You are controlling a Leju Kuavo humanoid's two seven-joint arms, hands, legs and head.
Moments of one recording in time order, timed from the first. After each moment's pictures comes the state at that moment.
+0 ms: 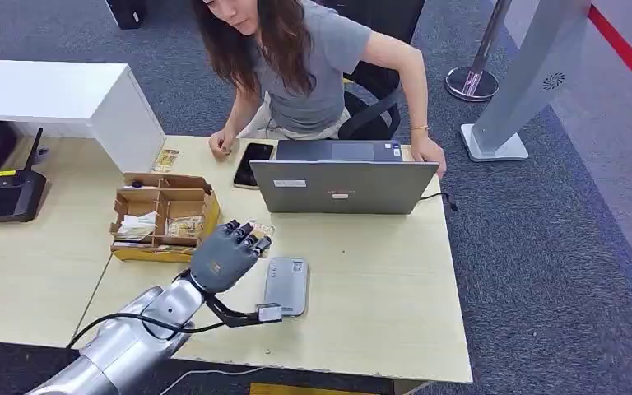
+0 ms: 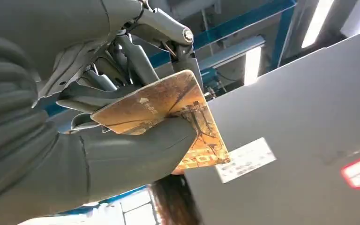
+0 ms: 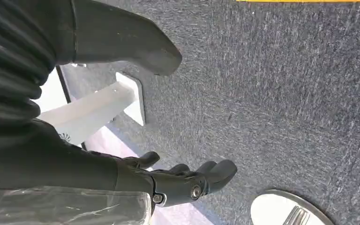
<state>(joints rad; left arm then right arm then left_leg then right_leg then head) -0.49 0.23 -0.84 -1.09 -1.52 0.65 0.00 -0.14 0.08 -1.01 -0.23 1.54 -0.46 0.23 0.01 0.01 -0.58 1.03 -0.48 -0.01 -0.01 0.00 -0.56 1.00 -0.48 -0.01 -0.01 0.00</state>
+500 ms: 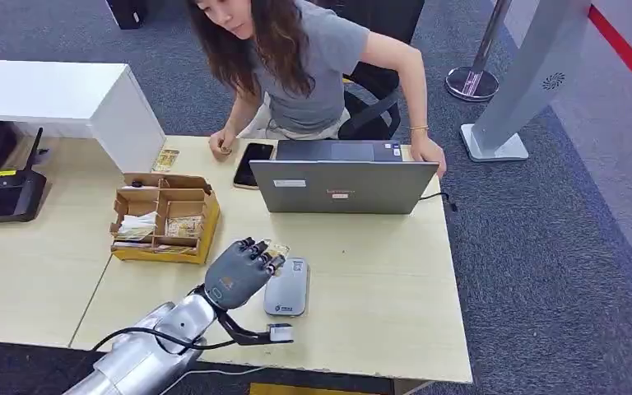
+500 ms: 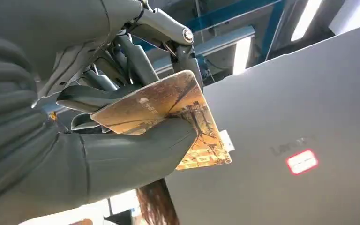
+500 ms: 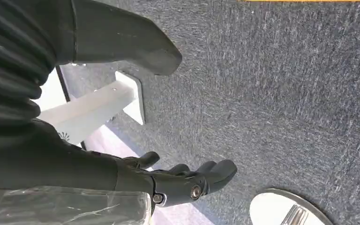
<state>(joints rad) -0.43 0.18 -0.84 -1.07 -1.44 0.65 -0.06 -0.14 0.08 -1.00 -0.23 1.53 -0.46 0.23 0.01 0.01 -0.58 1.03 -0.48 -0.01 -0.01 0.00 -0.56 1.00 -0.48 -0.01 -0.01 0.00</state>
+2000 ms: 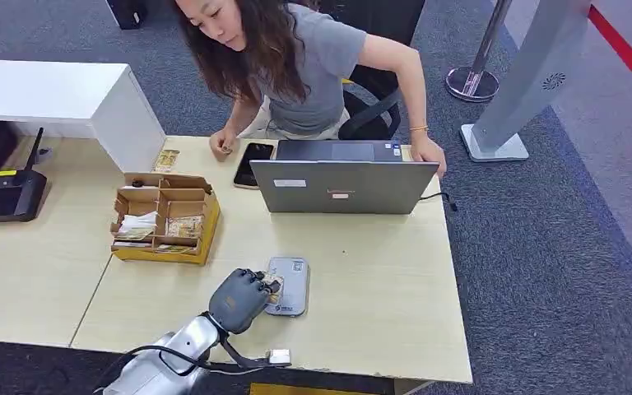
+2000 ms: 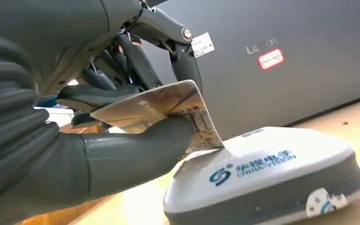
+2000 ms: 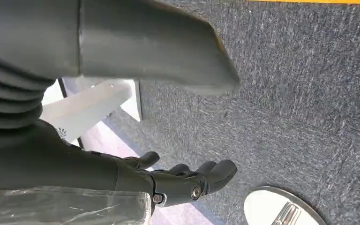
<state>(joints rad) -0.37 0.11 -0.80 -0.81 -1.30 0.65 -0.15 -0.14 0.08 -0.96 -0.23 1.52 -0.46 0.24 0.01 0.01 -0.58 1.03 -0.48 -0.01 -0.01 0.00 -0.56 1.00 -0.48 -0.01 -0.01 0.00</state>
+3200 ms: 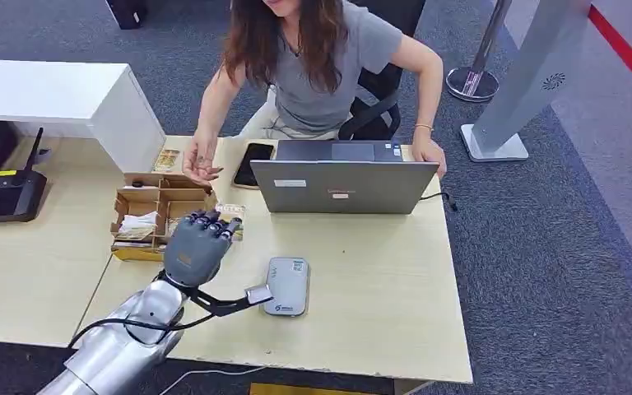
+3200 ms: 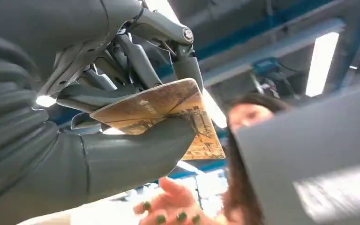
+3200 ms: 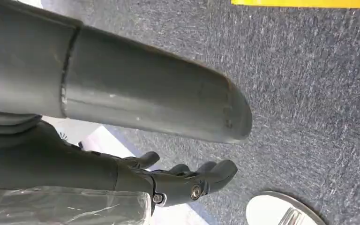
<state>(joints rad) -0.43 0.29 -0.74 -1.24 -1.53 0.65 0.18 -0.14 0.09 -0.94 -0.23 1.47 -0.45 0.24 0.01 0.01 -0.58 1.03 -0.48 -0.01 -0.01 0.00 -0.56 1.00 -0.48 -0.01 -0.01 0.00</state>
